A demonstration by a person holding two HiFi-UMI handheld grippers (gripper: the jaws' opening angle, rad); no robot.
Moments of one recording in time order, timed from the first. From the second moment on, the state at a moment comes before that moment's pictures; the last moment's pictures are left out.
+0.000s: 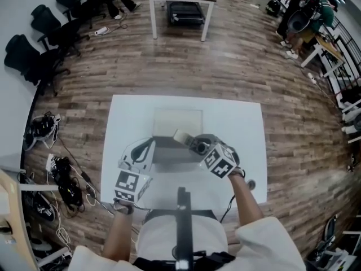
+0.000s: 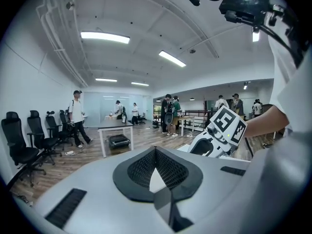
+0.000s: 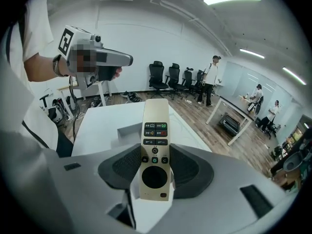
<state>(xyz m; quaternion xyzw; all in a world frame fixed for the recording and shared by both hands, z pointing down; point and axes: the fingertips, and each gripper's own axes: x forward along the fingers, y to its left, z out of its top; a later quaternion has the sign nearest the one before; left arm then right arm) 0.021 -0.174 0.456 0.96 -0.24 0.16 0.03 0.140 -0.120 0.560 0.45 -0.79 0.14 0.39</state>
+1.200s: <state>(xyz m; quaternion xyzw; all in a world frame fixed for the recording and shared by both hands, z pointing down) 0.076 -0.171 0.343 0.97 -0.21 0.10 -0.06 0.238 -0.061 0.377 0.62 -0.77 0.12 0.11</state>
